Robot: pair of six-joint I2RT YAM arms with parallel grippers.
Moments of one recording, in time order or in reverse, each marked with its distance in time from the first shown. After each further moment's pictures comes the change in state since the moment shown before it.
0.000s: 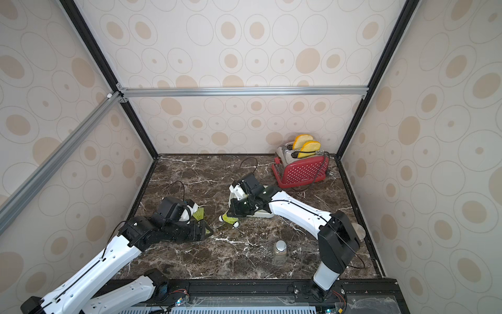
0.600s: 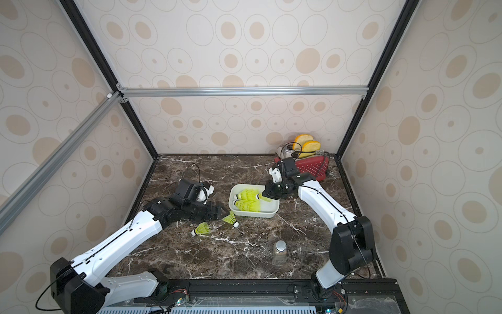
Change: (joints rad) left arm -0.002 0.278 0.138 0.240 0.051 -0.002; right arm -0.371 -0.057 -0.004 -0.137 0.061 -0.144
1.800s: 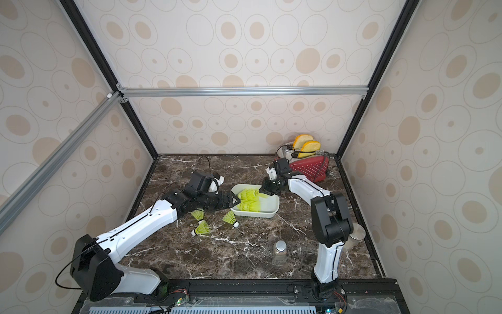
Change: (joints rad) left arm -0.010 0.164 0.058 0.196 0.005 -0.038; right arm -0.035 0.315 0.066 0.266 -0.085 0.074
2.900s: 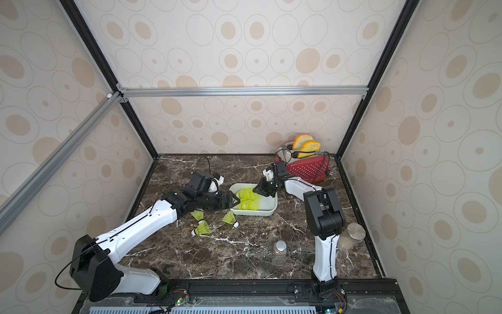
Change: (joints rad) left arm 0.000 -0.004 -0.003 0.000 0.000 0.000; right arm 0.000 0.105 -0.009 0.163 -0.144 0.125
